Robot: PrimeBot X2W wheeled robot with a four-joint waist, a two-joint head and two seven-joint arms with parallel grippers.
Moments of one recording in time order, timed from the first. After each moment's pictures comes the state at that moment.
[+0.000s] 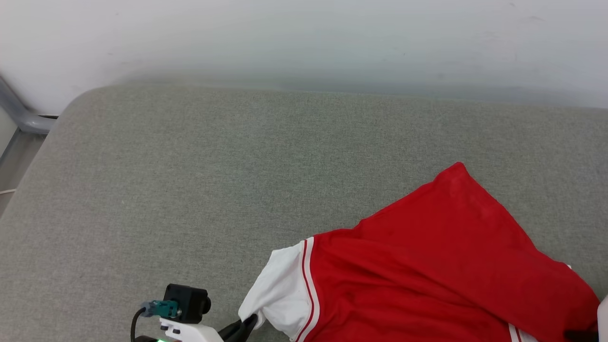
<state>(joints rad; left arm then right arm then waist) 0.05 0.50 -0.52 -0.18 -0.79 0.10 0.35 -0.02 -0.44 -0.18 0.22 0.54 0.13 1.05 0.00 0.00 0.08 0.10</state>
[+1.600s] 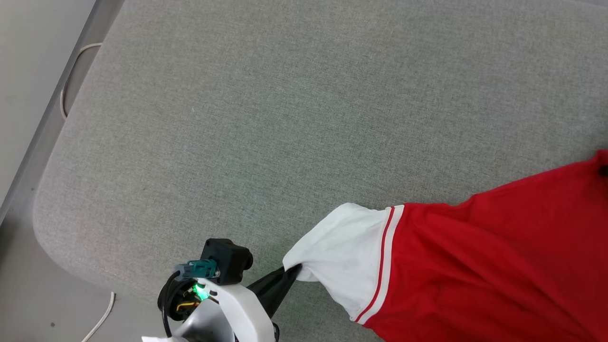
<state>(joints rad) -0.14 0.45 -0.60 -0.25 -0.70 0.06 0.35 -0.66 -0.54 0.04 0.31 0.36 0.13 1.30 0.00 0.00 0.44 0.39</state>
